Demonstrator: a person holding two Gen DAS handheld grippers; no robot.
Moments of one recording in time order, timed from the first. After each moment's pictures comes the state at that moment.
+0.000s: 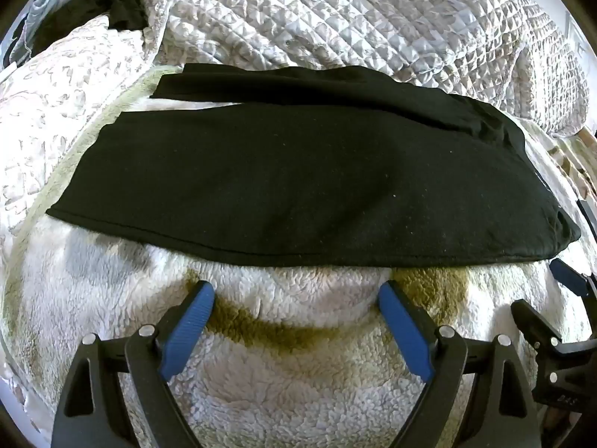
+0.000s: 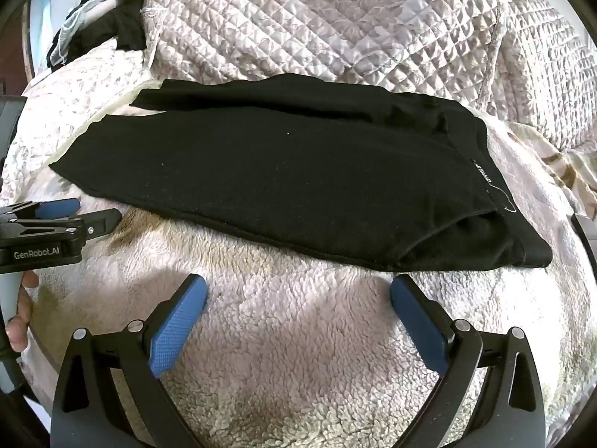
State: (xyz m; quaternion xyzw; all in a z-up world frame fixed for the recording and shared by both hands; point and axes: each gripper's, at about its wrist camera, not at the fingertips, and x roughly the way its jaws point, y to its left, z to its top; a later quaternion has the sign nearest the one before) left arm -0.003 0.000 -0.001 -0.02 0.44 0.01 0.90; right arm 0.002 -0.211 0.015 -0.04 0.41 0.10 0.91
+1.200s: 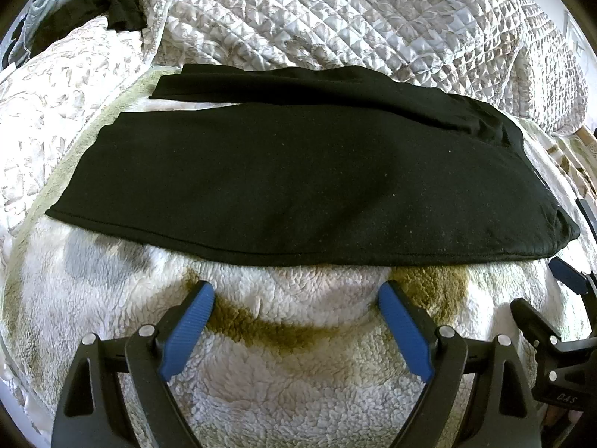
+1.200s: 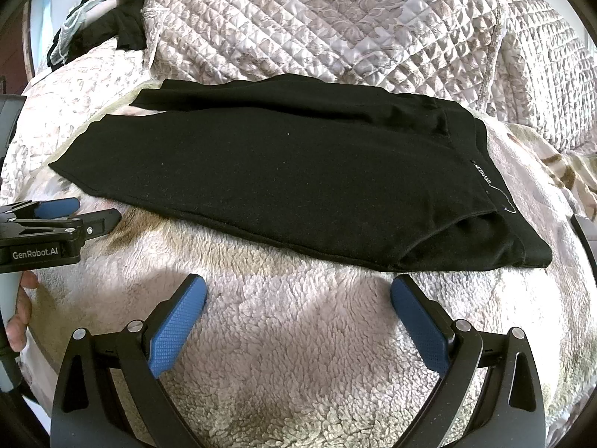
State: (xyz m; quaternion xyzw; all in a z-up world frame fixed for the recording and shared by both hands) left arm 0.000 -0.002 0.000 -0.02 0.44 0.01 0.90; right arm 0.002 -0.210 0.015 -0.04 0.40 0.10 0.91
